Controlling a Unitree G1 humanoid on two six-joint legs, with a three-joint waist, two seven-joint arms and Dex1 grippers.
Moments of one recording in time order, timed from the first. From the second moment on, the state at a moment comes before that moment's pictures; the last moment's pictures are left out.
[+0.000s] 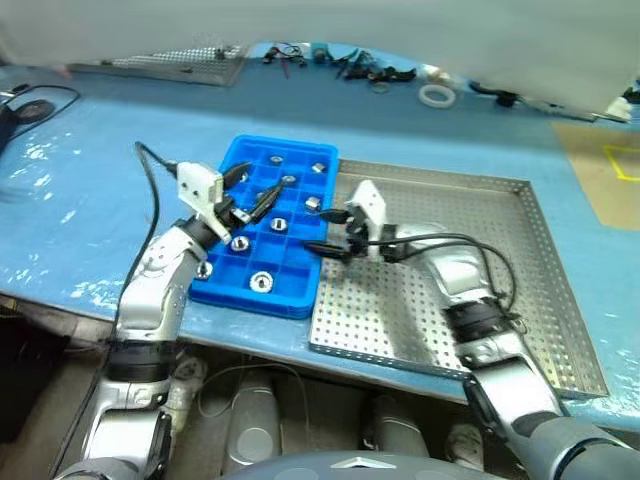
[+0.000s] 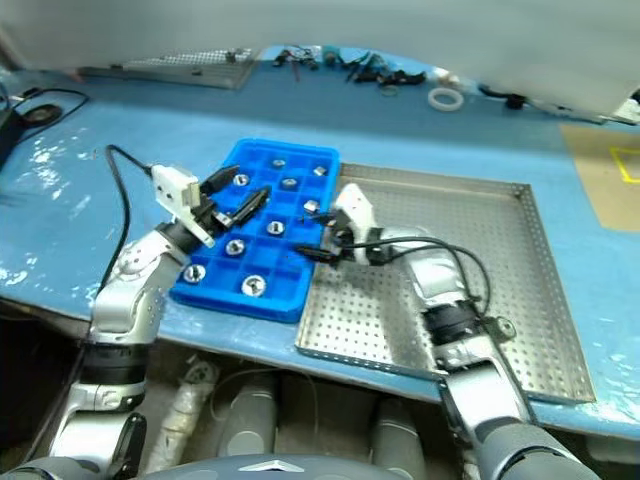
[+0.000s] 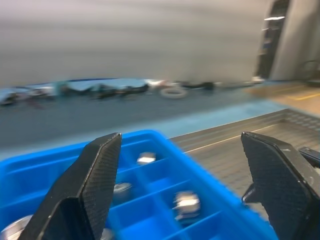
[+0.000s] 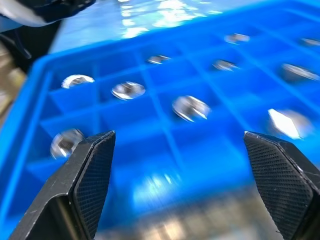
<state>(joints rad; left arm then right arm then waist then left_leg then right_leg) -0.45 0.28 0.06 0.00 -0.41 0.18 -0.66 -0.56 -0.35 0.10 0.09 0.22 0.52 0.92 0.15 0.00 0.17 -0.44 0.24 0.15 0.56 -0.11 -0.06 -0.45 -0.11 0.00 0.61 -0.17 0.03</state>
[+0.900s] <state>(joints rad) -0.64 0.09 -0.08 0.39 -0.38 0.07 -0.96 0.05 -0.72 -0.28 -0.30 0.32 0.85 0.64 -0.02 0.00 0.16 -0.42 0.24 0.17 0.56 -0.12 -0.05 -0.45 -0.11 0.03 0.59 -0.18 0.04</state>
